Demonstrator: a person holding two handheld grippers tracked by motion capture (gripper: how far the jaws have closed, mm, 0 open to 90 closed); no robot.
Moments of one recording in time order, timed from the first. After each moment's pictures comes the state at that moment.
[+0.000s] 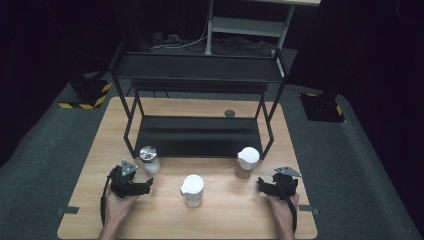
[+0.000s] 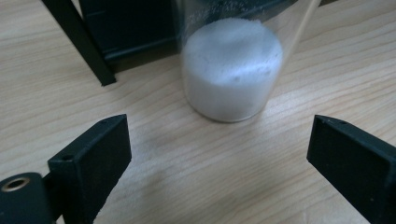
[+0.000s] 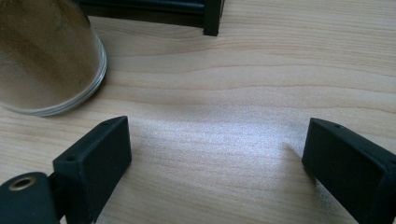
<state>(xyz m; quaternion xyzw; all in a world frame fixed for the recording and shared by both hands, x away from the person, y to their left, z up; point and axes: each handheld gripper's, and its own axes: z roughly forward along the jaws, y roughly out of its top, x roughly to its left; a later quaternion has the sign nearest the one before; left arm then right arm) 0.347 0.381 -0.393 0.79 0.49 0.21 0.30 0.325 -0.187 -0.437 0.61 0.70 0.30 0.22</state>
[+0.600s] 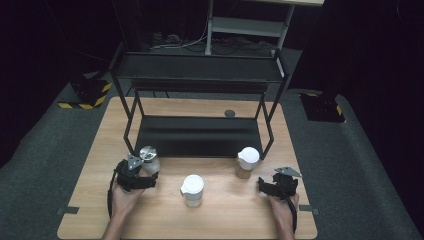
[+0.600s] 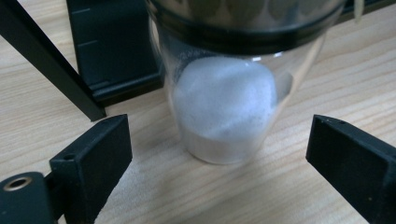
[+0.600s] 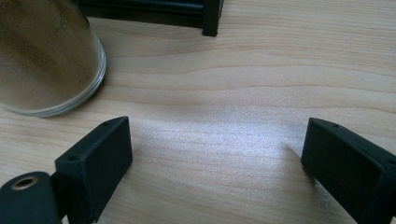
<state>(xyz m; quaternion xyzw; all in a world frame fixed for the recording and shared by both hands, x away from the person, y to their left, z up) 0.361 0.366 -0.394 0.79 0.49 0.22 0.30 0.325 -0.188 -0.437 0.61 0.70 0.30 0.22</state>
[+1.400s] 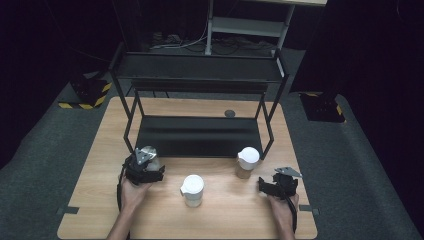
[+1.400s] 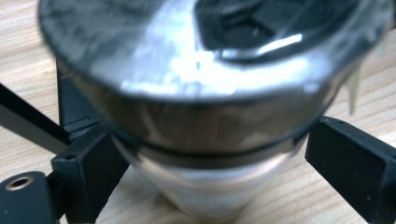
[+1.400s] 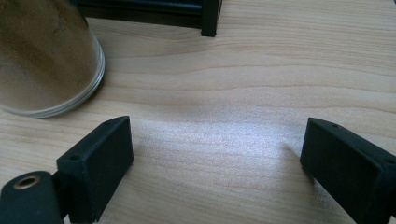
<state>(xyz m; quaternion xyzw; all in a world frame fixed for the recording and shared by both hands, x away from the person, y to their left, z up) 0.376 0.343 -0.399 0.78 0.49 0.24 0.31 0.324 -0.187 -0.437 0.62 0.69 0.30 0.22</state>
